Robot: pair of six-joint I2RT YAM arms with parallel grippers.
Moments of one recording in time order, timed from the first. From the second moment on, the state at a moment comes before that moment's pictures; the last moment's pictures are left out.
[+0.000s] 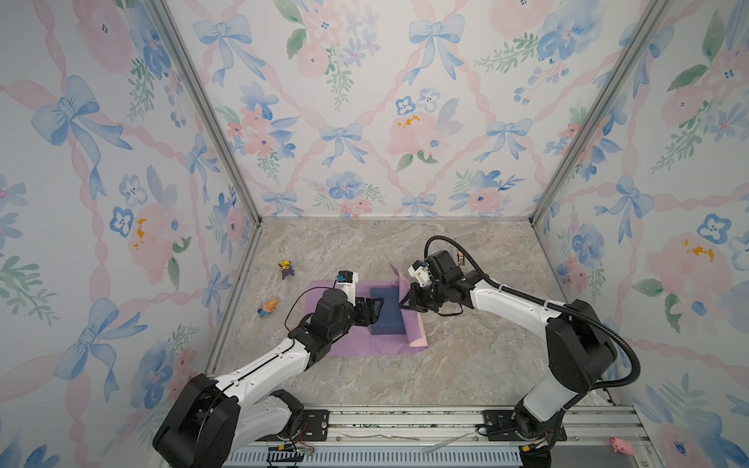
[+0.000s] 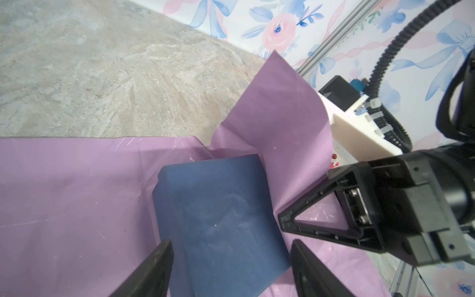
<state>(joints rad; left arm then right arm) -0.56 1.13 0.48 0.21 0.12 -0.59 0.64 1.69 1.16 -0.41 -0.51 0.70</state>
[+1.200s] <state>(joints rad) -0.44 1.42 0.47 0.42 0.34 -0.74 0.68 1.71 1.14 -0.31 -0.49 0.76</state>
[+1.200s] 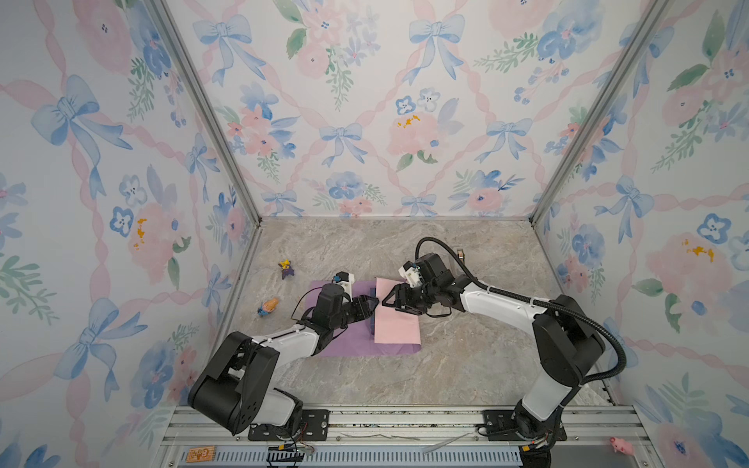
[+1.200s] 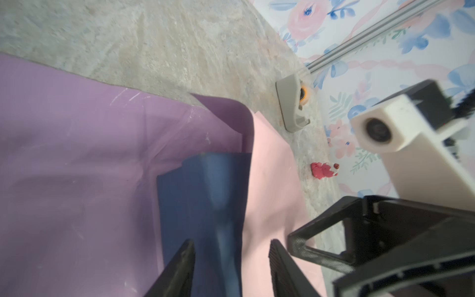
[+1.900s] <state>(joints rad) -0.45 1.42 0.47 0.42 0.35 -0.73 0.70 1.75 1.25 -0.66 -0.19 0.57</state>
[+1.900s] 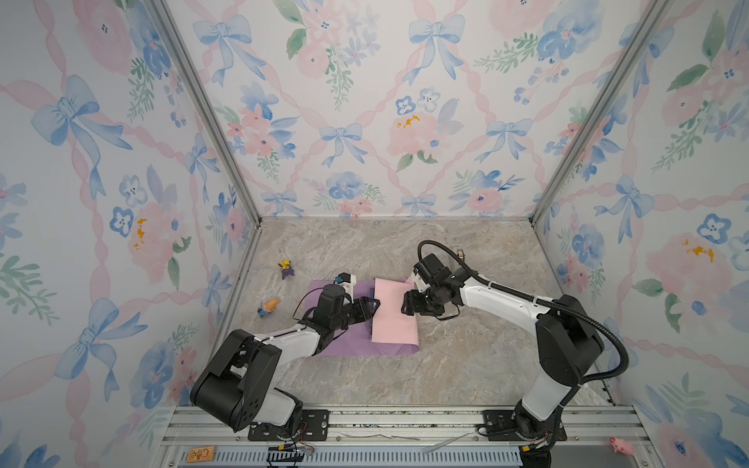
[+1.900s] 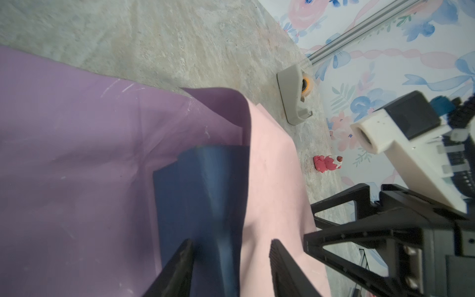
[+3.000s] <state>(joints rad) -0.62 1.46 0.47 0.45 0.20 -0.79 0.55 1.59 1.09 -0.58 -0.30 0.57</state>
